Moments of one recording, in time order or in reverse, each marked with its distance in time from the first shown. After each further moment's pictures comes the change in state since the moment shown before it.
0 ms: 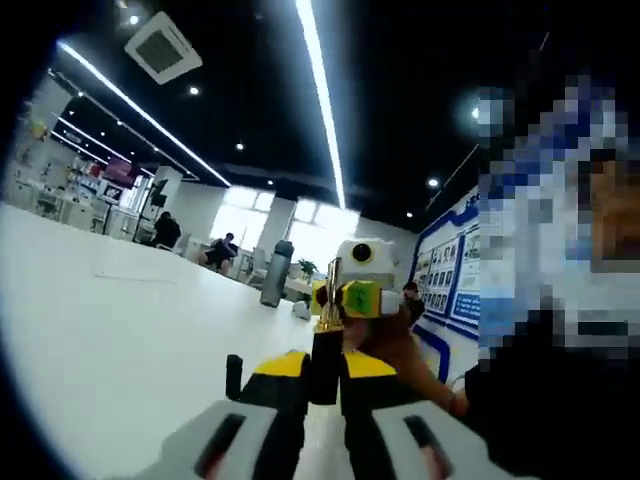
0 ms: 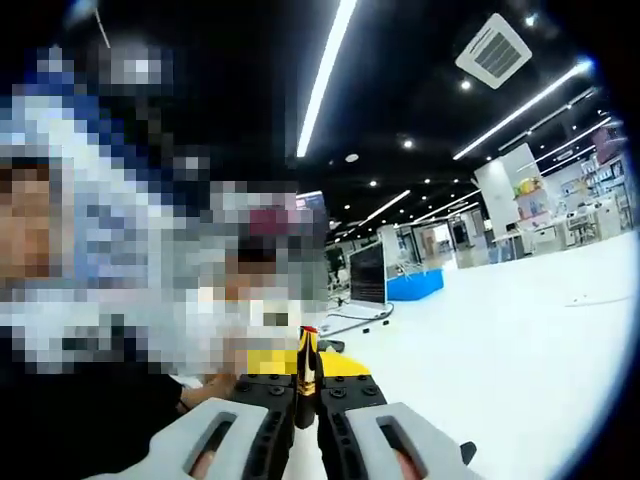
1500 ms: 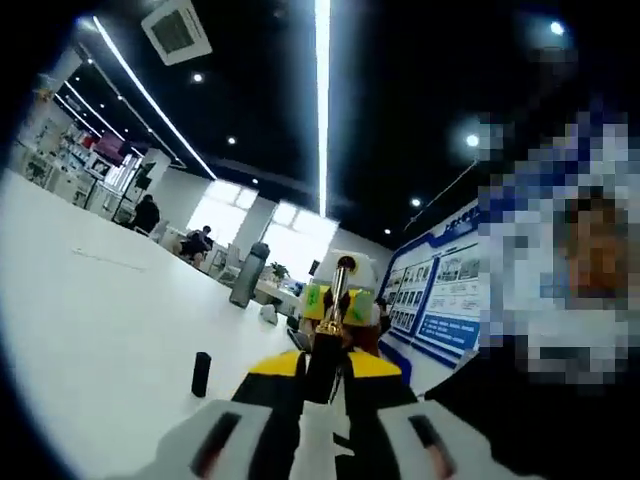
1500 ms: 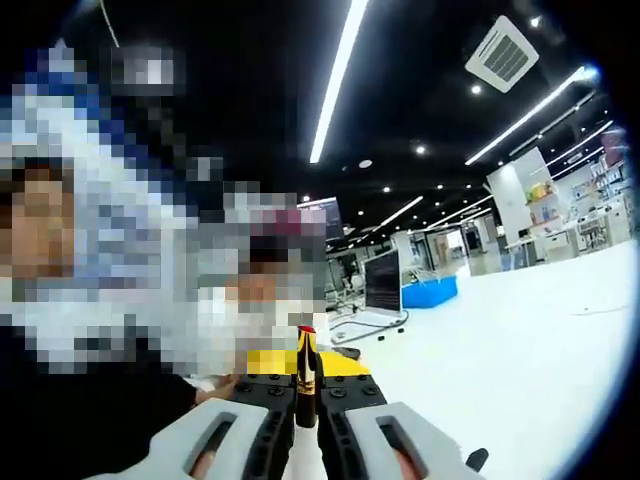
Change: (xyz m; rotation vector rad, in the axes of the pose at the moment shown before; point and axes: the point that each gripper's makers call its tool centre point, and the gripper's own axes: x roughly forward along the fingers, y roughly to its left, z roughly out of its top) left arm -0.005 -0.014 0.010 -0.170 -0.043 -0.174; right arm -0.009 0.008 0.015 -0.011 -0.026 0.084
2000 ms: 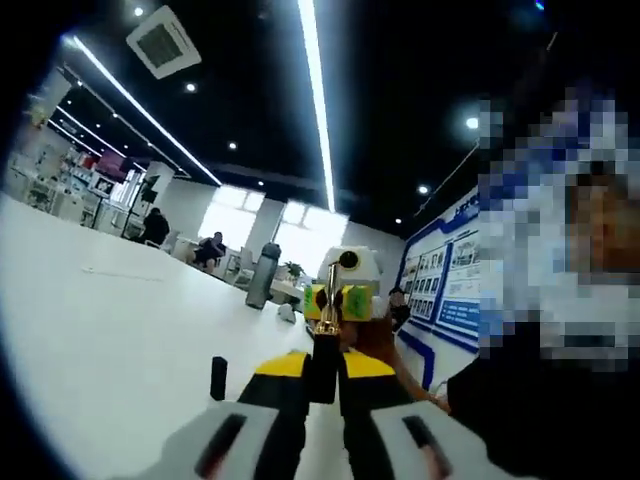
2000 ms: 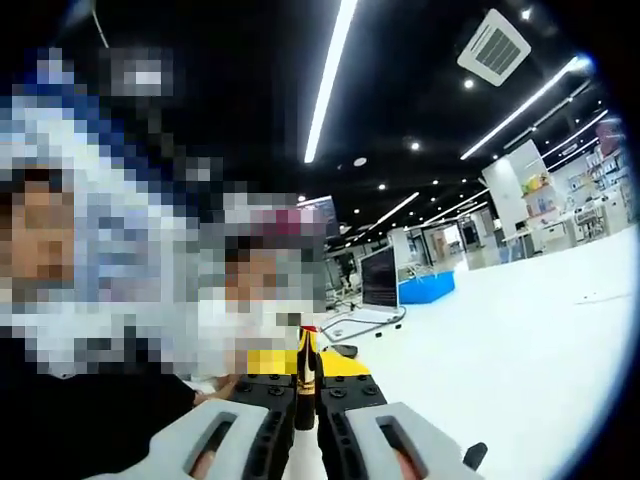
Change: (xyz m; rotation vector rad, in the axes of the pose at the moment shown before) left arm 0.000 0.003 -0.005 0.117 0.033 0.096; right arm 0.000 -0.008 -0.006 0.036 0.001 -0.027
